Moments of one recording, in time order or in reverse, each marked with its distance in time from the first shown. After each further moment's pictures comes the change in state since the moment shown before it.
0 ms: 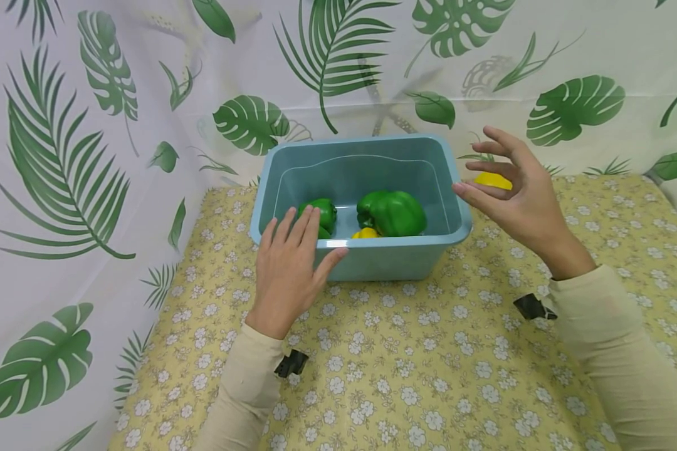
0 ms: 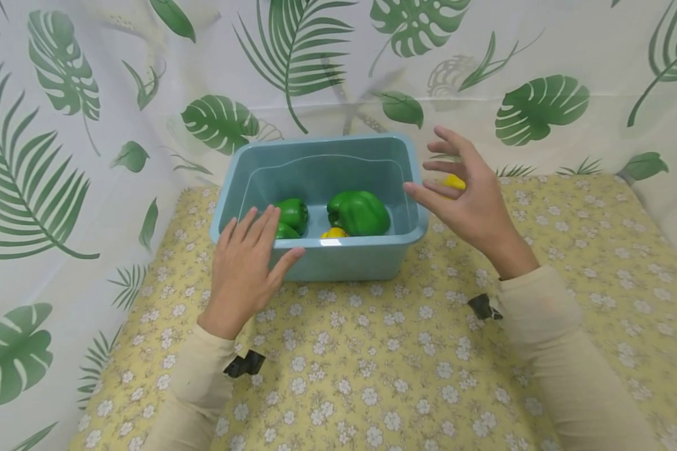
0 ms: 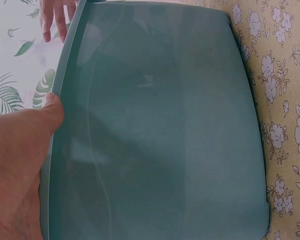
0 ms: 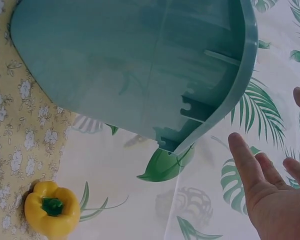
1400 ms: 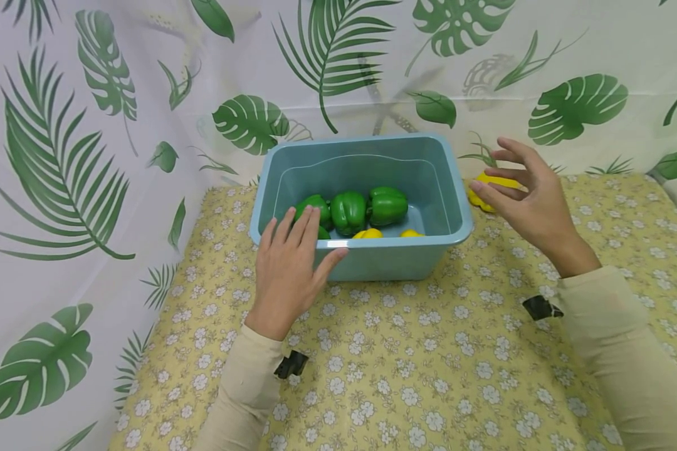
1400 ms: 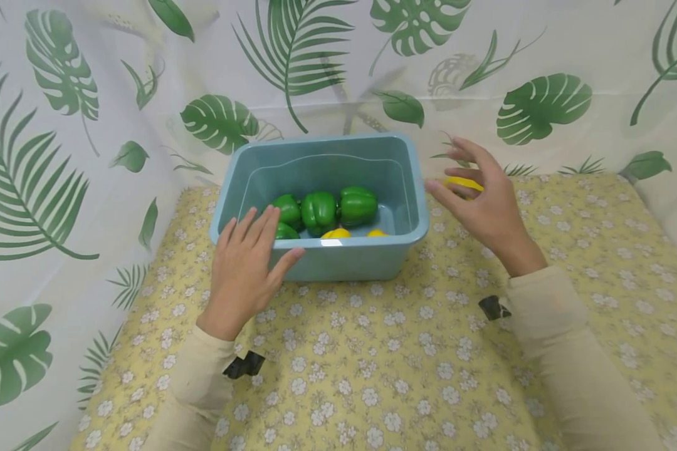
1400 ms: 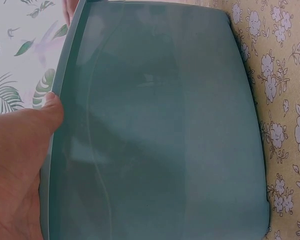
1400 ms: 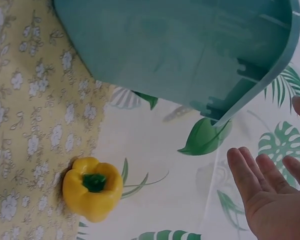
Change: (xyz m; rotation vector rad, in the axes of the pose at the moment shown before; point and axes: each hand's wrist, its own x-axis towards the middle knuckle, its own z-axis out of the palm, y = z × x) left_hand 0.001 -0.001 0.001 -0.004 -0.021 -0.007; right_hand -0.004 0.035 -0.014 -0.106 0.051 0.126
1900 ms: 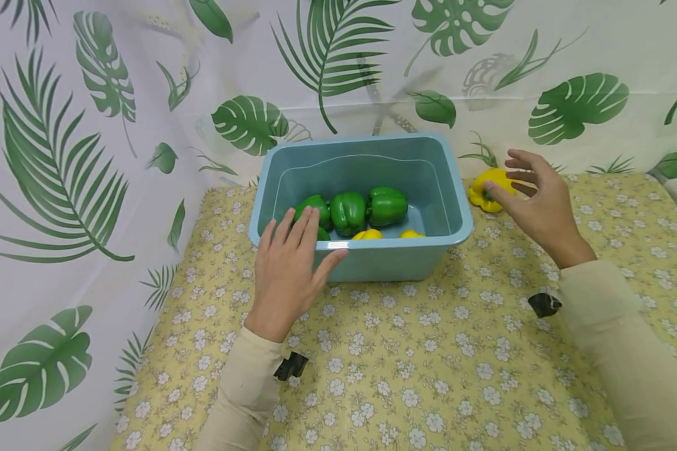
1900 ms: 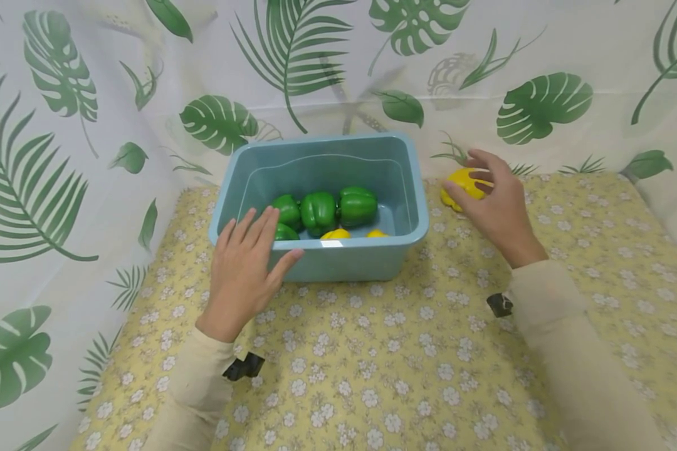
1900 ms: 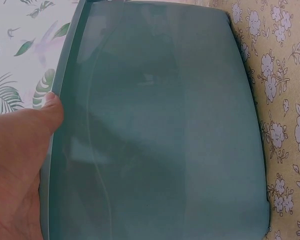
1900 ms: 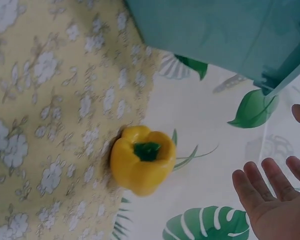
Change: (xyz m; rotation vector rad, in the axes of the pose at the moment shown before) left_hand -0.001 0.000 0.000 -0.015 0.014 0.006; right_hand 0.003 0.040 -0.008 -0.150 0.048 0.071
